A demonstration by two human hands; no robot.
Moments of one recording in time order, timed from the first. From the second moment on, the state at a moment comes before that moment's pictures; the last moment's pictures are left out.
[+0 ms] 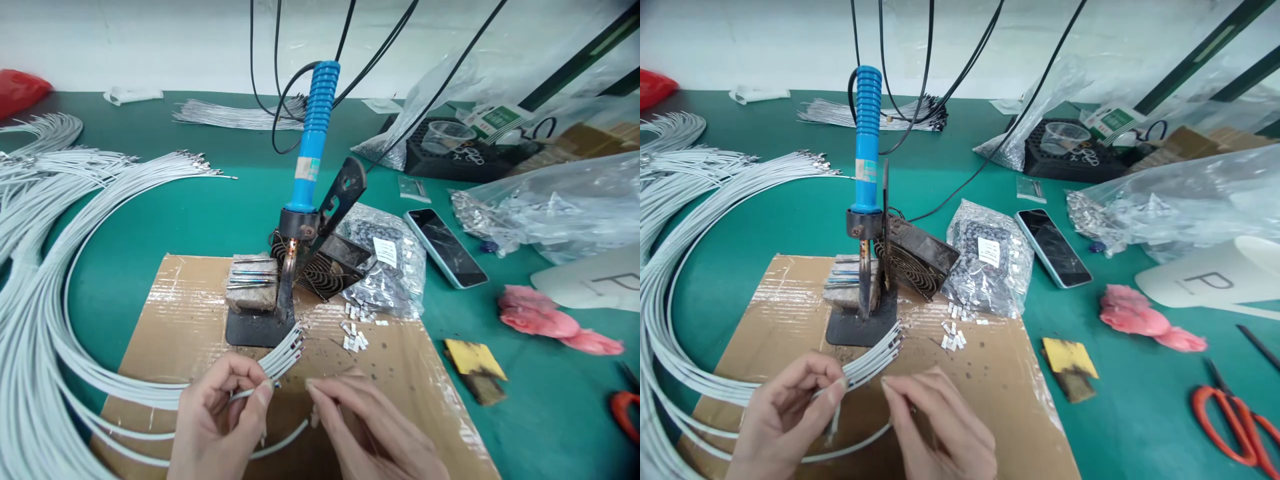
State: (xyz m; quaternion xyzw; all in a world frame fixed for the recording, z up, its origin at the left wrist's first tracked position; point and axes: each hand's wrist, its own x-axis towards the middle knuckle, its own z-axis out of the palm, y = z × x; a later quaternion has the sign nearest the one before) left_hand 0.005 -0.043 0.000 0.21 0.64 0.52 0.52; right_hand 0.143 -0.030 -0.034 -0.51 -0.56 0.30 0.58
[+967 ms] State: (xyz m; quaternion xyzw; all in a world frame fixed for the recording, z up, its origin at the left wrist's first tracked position) left_hand 0.006 -0.050 -0.018 0.35 0.63 0.53 0.46; right_hand 0.144 -0.016 -0.021 -0.49 -0.47 0.57 0.47
